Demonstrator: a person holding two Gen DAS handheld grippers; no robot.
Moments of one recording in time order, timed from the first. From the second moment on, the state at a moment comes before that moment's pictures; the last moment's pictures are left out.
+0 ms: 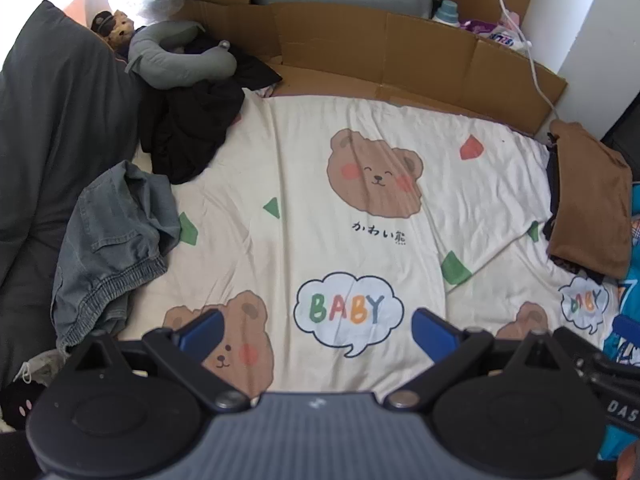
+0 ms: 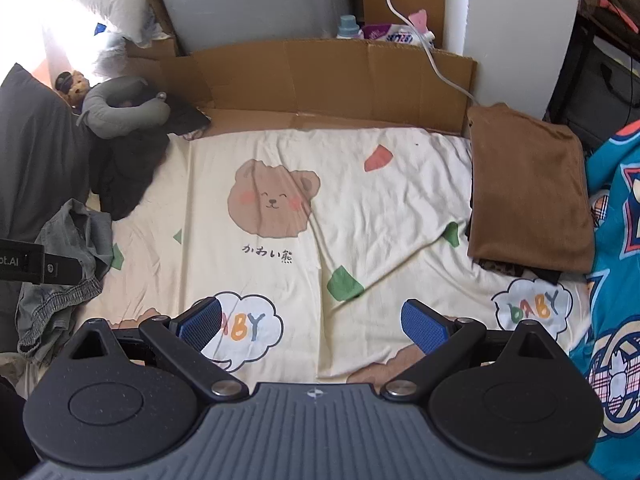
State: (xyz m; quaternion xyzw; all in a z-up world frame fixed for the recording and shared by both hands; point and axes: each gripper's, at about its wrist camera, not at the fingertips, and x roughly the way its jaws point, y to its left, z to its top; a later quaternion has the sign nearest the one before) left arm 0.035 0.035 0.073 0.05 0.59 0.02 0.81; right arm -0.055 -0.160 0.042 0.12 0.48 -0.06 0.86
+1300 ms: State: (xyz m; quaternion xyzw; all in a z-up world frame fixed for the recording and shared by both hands) left arm 0.059 0.169 0.211 -0.03 0.49 0.03 0.87; right arm -0.036 -0.135 0.163 0.09 0.39 0.02 0.92
